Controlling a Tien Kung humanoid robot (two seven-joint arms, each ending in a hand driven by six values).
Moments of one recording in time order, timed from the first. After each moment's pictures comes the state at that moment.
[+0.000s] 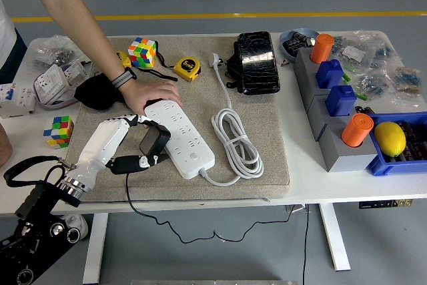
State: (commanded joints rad) left arm -0.17 0.35 -0.86 -1.24 1.79 0.52 -0.29; right arm 0.04 -0.22 1.16 0.18 -0.16 -0.10 0.06
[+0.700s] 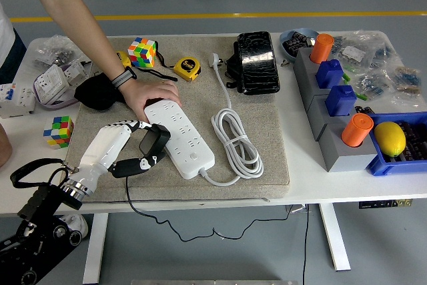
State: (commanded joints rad) left arm -0.19 0.34 -0.85 -1.19 1.85 0.52 -0.24; right arm 0.04 -0.22 1.16 0.18 -0.16 -0.10 0.07
